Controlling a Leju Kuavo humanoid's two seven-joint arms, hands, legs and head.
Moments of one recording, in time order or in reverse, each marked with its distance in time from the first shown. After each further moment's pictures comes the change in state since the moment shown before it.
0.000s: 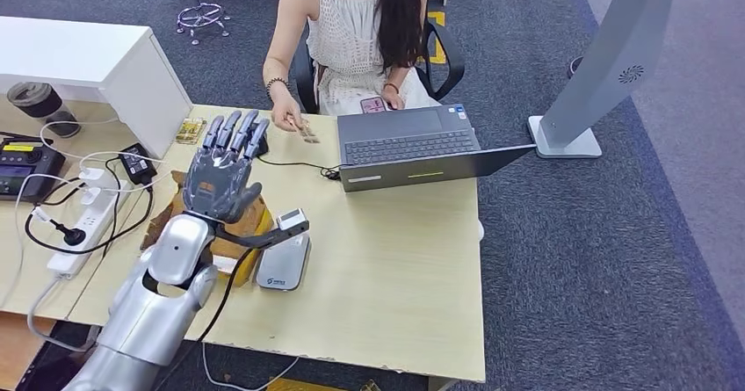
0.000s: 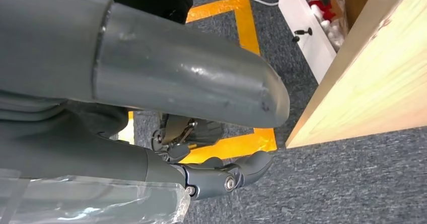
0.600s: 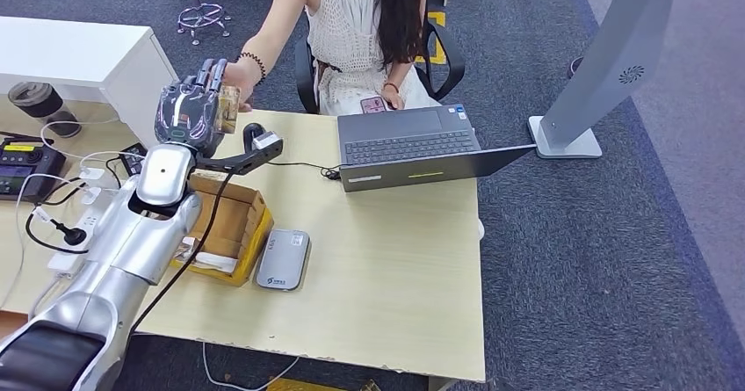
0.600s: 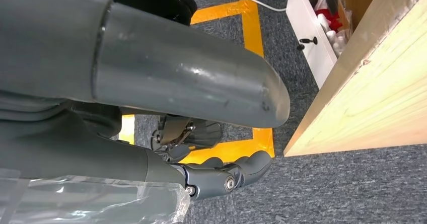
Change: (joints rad) left arm -0.383 0.049 -0.051 0.389 0.000 -0.088 0.176; right arm -0.026 0.002 0.005 0.000 0.049 0.010 0.040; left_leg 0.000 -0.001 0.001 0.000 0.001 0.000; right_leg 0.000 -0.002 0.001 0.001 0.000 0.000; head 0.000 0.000
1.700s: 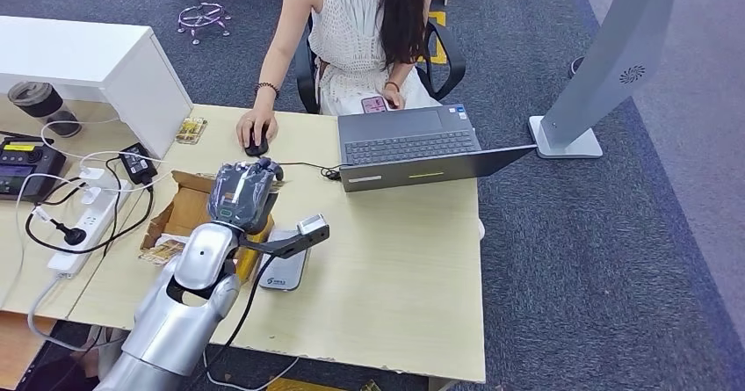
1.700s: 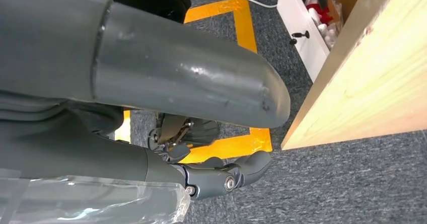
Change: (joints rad) left arm 0.361 -0.137 0.033 -0.345 0.007 -0.041 -0.105; right arm 0.019 -0.003 -0.029 -0.009 -0.009 0.007 -0.035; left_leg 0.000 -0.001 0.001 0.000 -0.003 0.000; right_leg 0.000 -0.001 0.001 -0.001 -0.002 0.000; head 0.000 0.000
